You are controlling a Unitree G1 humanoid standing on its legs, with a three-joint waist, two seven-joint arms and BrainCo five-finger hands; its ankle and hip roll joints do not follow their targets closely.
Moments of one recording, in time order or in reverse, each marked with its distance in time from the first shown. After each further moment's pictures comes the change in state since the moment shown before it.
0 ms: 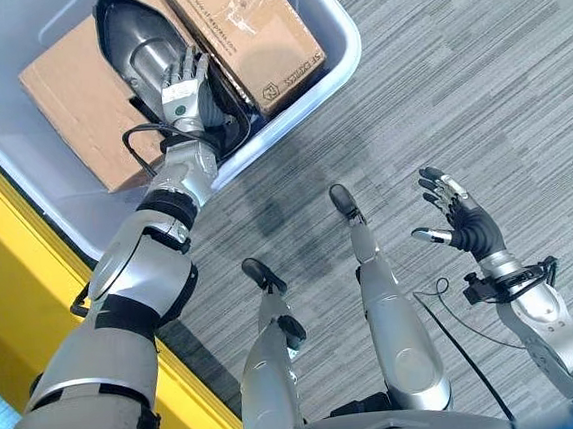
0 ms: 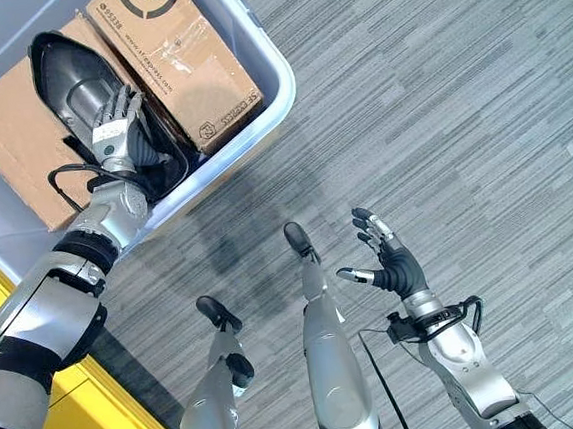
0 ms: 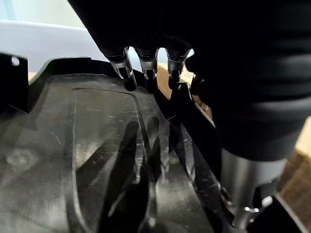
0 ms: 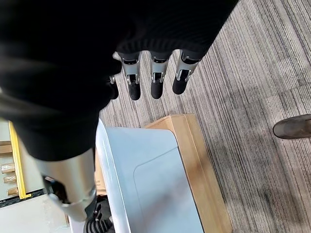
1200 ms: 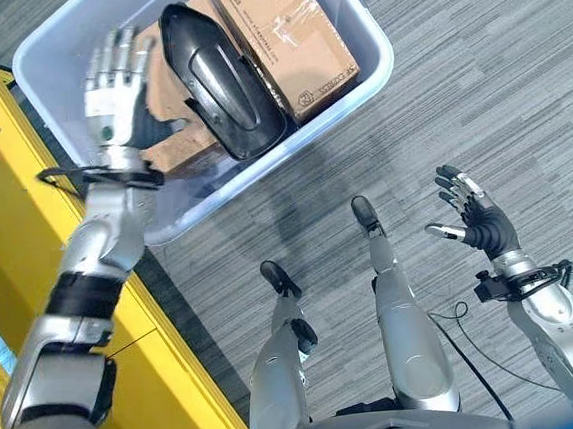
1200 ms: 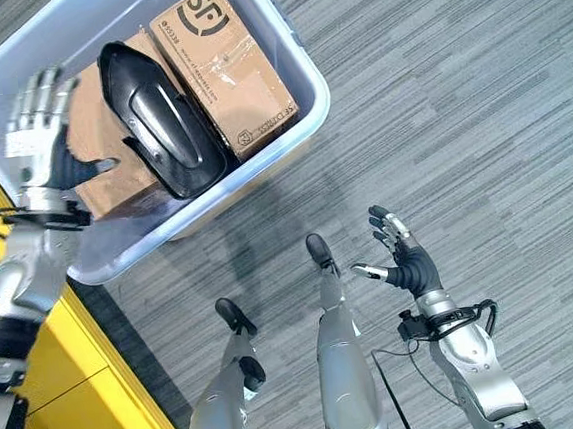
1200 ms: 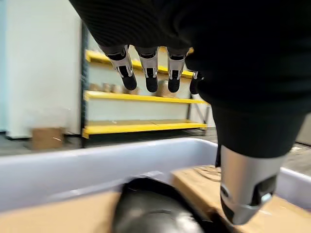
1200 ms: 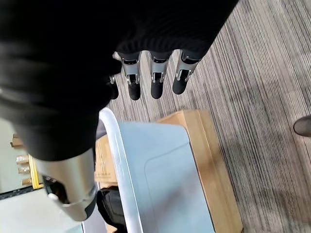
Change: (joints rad) left arm 0.512 0.258 0.379 -0.873 0.252 -0.047 -0.027; right arm 0.031 0.055 -0.096 0.001 -0.038 0.045 0.036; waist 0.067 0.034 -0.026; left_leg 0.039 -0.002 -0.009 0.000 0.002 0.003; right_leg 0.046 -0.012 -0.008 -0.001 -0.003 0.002
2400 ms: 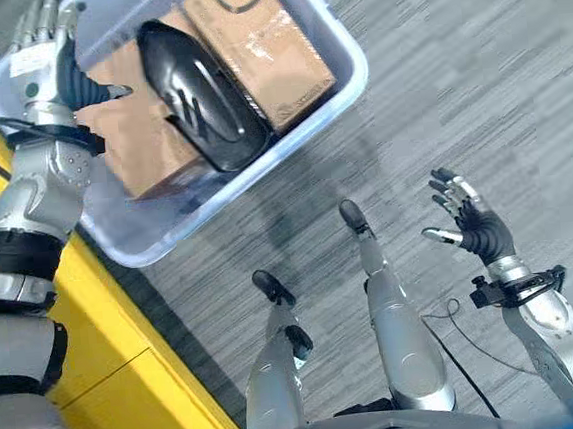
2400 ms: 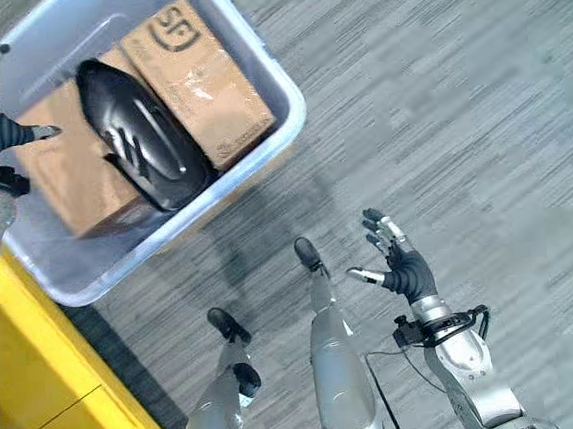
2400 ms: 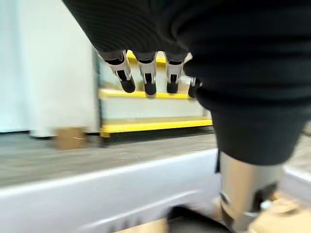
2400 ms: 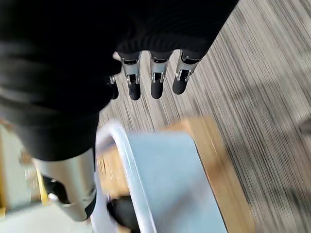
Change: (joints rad) left arm -0.017 0.244 0.025 0.201 -0.243 0.006 -0.062; right arm 0.009 0.001 0.031 -0.018 0.030 -0.022 0.021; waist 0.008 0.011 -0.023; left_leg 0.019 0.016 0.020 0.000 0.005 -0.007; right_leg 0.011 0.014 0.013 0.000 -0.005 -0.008
